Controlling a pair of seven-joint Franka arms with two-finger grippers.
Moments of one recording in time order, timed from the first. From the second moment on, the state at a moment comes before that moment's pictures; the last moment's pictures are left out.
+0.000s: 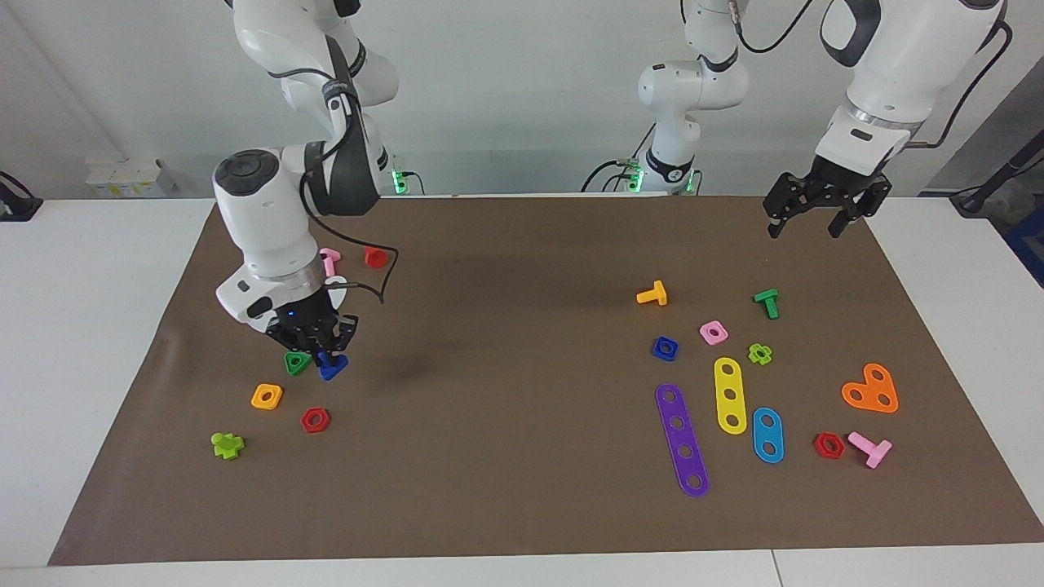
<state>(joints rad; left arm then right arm) -0.04 -0.01 -0.04 -1.59 -0.01 1.65 -0.01 0.18 0.23 -0.12 -1.88 0.03 2.28 0.06</state>
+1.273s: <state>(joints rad) -0.01 -0.04 -0.05 -1.66 0.01 1.56 -0.01 0.12 0.08 -0.12 -1.91 0.03 2.15 0.07</state>
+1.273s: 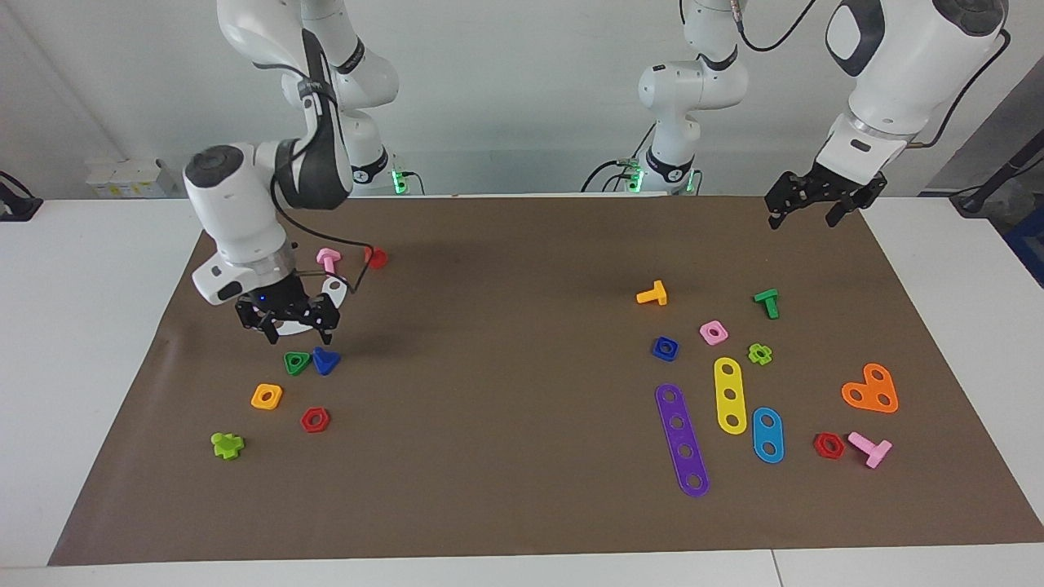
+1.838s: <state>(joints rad) 0.00 -0.04 -0.03 -1.66 0.01 1.57 -0.01 0.06 -0.02 -0.15 -1.59 0.03 1.62 0.14</state>
